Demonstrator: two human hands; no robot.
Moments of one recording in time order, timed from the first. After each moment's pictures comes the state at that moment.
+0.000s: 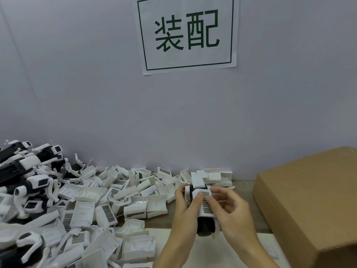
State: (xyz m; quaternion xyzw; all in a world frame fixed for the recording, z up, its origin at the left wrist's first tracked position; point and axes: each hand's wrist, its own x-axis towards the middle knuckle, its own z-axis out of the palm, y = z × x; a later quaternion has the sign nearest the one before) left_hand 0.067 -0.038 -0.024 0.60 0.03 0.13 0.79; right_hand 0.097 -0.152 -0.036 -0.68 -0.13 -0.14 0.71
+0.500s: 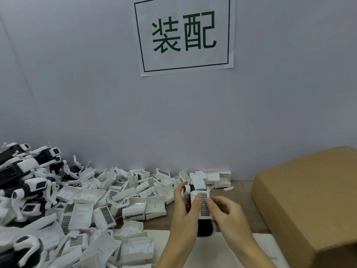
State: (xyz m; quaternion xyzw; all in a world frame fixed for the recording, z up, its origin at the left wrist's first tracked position) left_hand 0.063 -0.039 -0.024 0.67 -0.02 0.17 0.72; right_hand 0.098 -0.152 -0.038 -0.69 -0.10 -0.05 0.71
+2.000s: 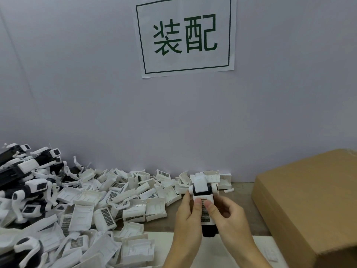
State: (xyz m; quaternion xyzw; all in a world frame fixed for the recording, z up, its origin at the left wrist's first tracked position) left_hand 0.069 -0.044 -0.029 0.68 -0.02 0.19 0.70; right_hand 0.093 -0.149 -0.035 -0.66 -0.13 -0.07 0.74
